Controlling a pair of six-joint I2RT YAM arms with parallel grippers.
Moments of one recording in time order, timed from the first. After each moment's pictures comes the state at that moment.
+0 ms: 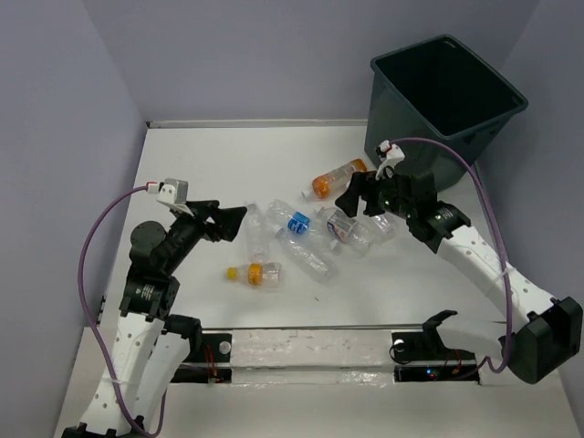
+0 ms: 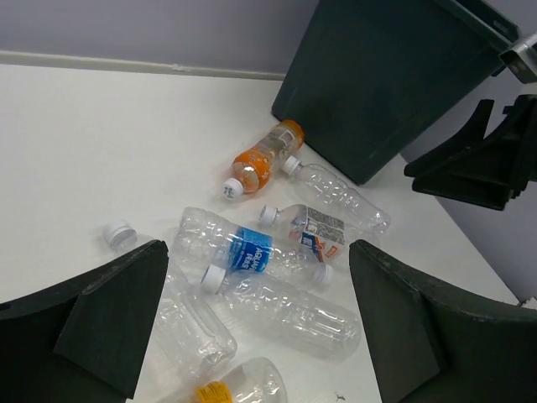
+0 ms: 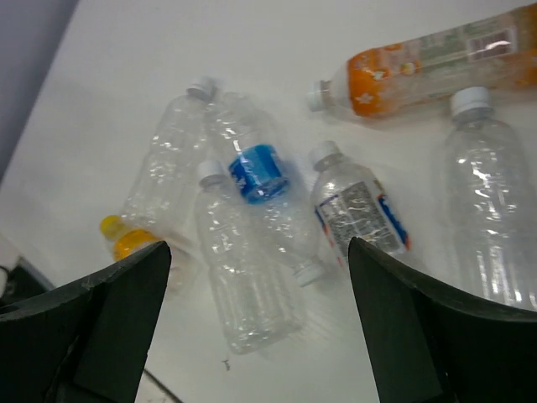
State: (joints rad) left arm -0.20 0.54 0.62 -0.10 0.35 -0.43; right arm 0.48 1.12 0.99 -0.27 -0.25 0.39
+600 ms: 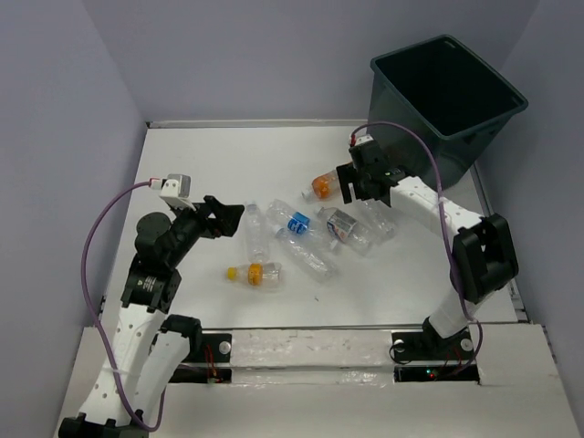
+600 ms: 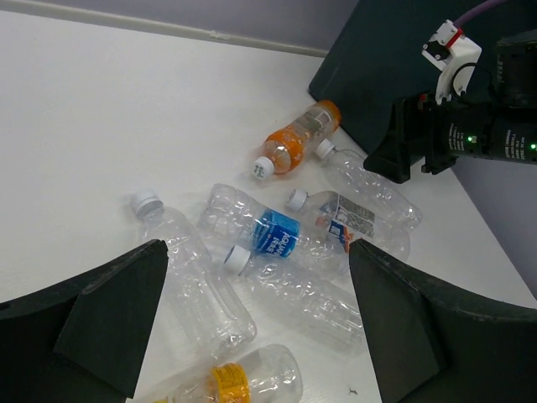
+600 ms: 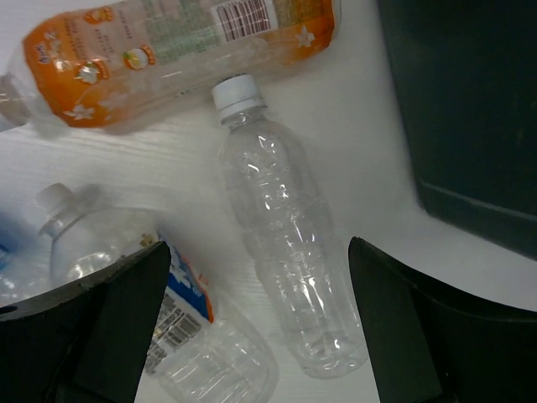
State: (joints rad) left arm -0.20 0.59 0.63 -0.16 0.28 -0.42; right arm 0.48 1.63 1.29 -0.48 0.34 0.14
